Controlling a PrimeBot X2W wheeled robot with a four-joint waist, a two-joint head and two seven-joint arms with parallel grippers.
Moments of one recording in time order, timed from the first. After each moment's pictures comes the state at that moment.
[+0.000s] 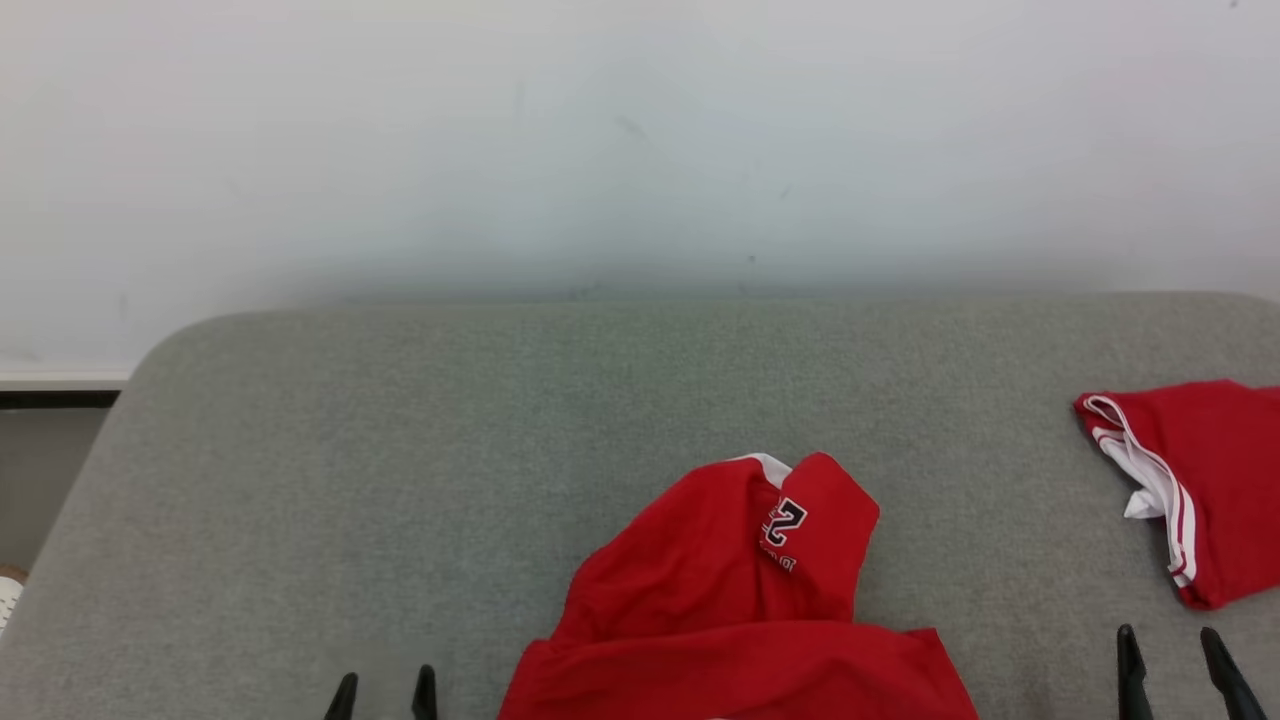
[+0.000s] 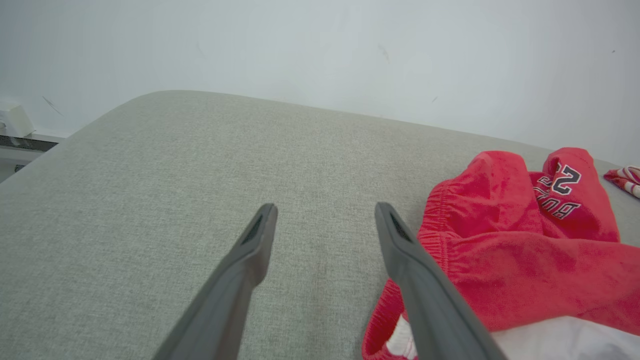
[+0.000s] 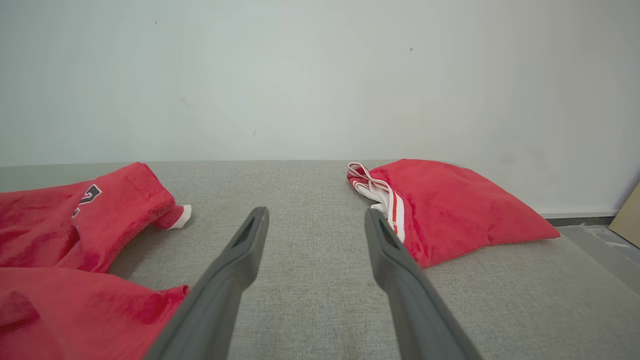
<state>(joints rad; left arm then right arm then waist) 0.12 0.25 -0.34 0.09 -0.43 0.24 -0.26 0.10 -0.05 -0.15 0.19 0.14 0.13 -0.26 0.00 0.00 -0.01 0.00</state>
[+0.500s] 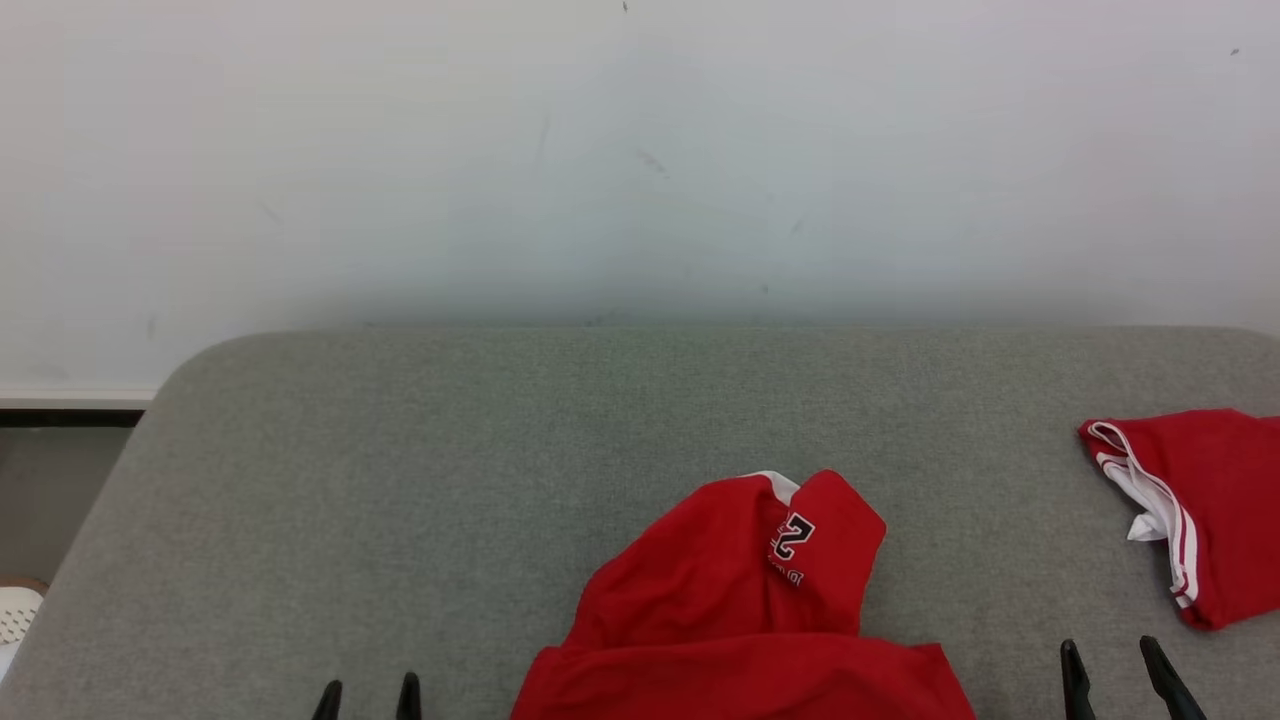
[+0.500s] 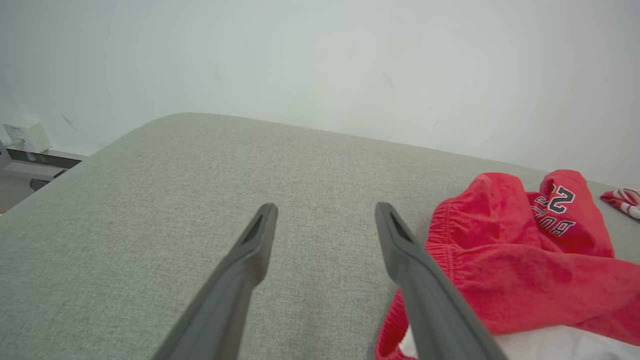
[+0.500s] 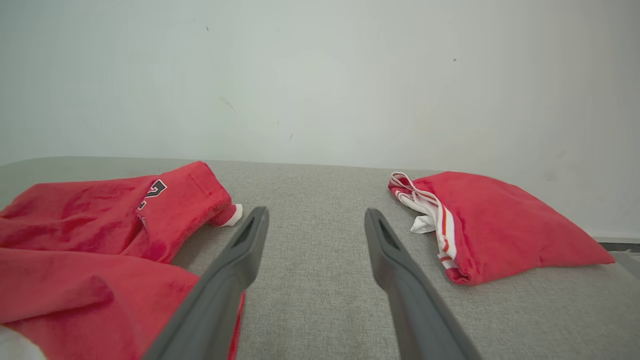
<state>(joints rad) 0.18 0.10 -0.12 0.12 -0.25 0.04 -0.26 0.12 -0.05 -0.07 0.20 0.12 0.13 -0.26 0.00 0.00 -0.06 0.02</state>
